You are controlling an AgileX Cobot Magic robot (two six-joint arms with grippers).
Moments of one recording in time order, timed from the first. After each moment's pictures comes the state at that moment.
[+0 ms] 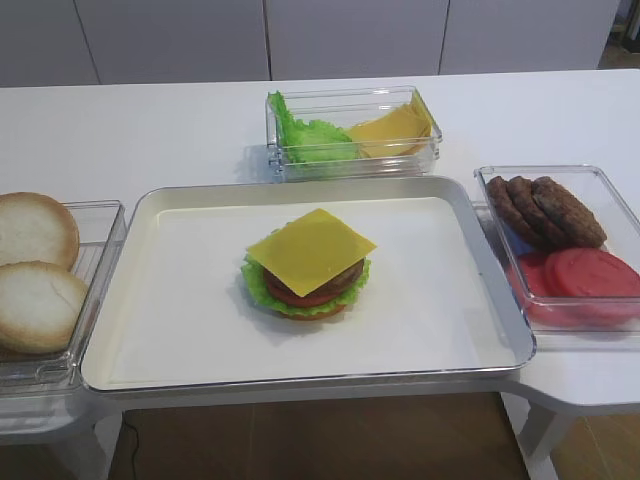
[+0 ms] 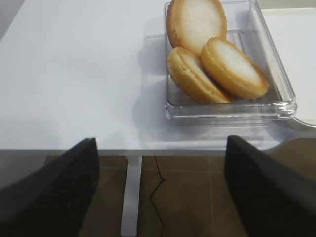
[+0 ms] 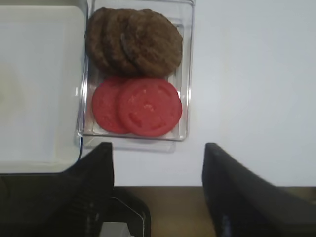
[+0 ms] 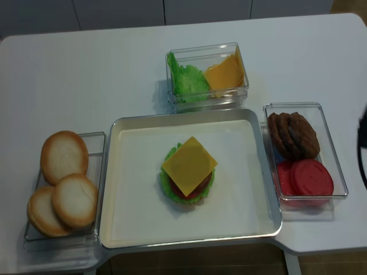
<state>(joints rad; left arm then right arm) 0.02 -0.02 -0.49 0.13 1.18 -0.09 0.14 0.99 -1.09 0.00 1.19 0.05</state>
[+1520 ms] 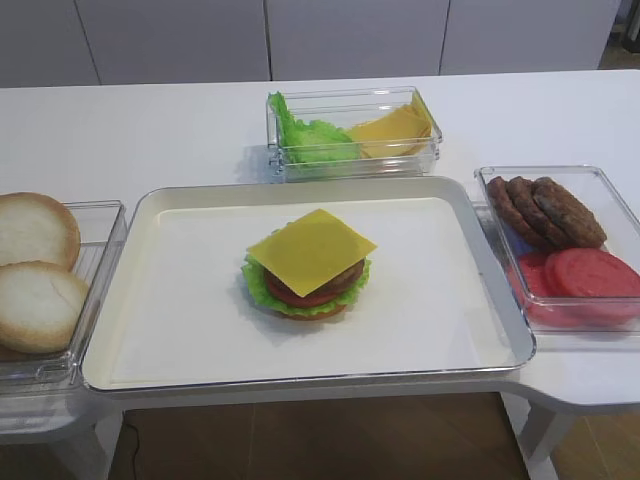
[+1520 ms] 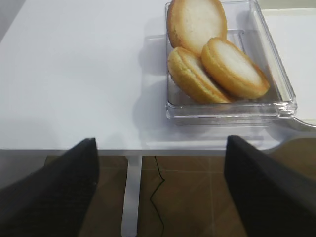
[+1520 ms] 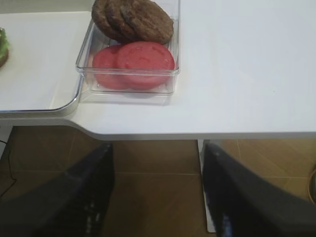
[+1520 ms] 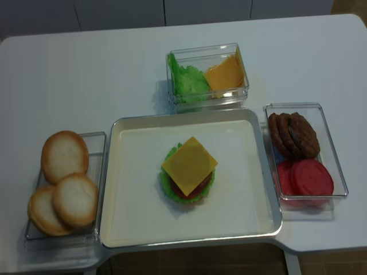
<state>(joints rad) 0.02 -0.02 -0.49 0.13 1.18 -0.09 0.14 -0.02 -0.50 -0.01 1.19 0.06</state>
